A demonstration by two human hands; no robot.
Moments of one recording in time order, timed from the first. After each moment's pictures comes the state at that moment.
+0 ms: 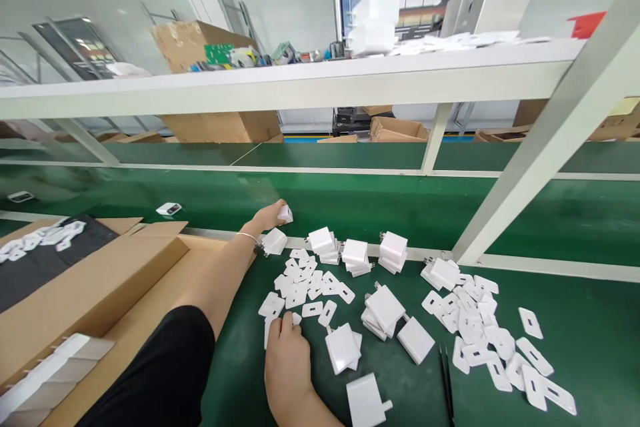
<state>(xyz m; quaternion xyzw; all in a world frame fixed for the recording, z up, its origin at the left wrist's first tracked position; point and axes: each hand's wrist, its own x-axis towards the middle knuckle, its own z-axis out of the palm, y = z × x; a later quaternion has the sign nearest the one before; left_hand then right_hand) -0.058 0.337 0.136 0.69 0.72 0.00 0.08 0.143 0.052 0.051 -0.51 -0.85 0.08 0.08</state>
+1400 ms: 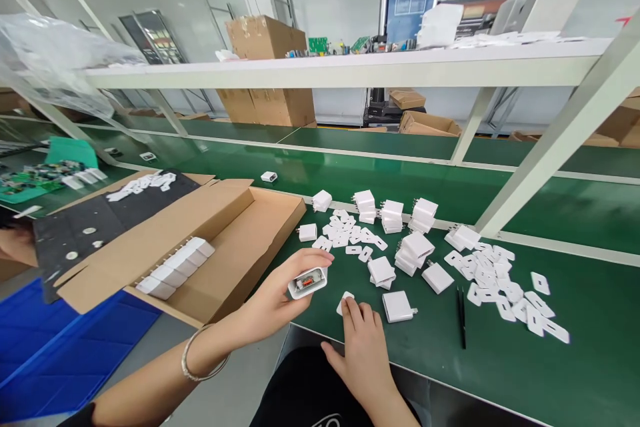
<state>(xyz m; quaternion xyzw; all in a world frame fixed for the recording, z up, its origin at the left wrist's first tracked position) 0.026 -0.050 0.194 0.78 0.39 0.41 0.25 0.247 -0.058 0.048 -0.42 -0.88 -0.01 0.23</state>
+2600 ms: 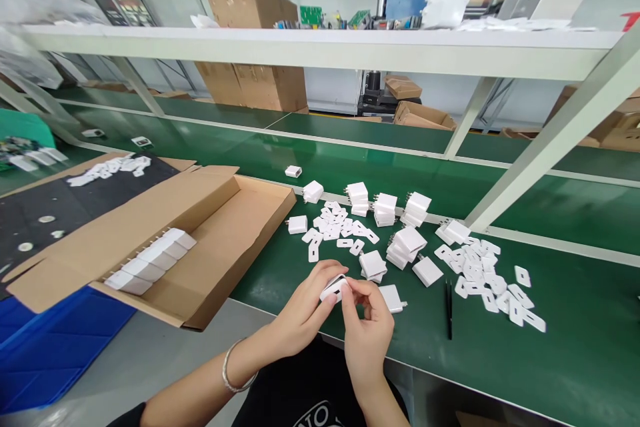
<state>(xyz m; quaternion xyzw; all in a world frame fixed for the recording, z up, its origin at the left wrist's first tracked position) 0.079 -0.048 0.138 0.74 0.44 0.41 0.32 0.228 -0.049 0.134 -0.49 -0.51 0.35 0.62</state>
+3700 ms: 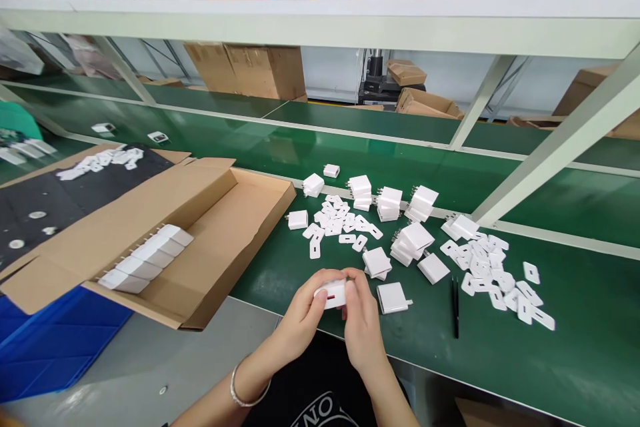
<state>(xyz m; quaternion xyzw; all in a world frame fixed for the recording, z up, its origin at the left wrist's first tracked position) 0.084 -0.054 0.110 0.60 0.45 0.50 0.43 0.231 -0.037 0.114 -0.47 -0.56 0.51 0.45</state>
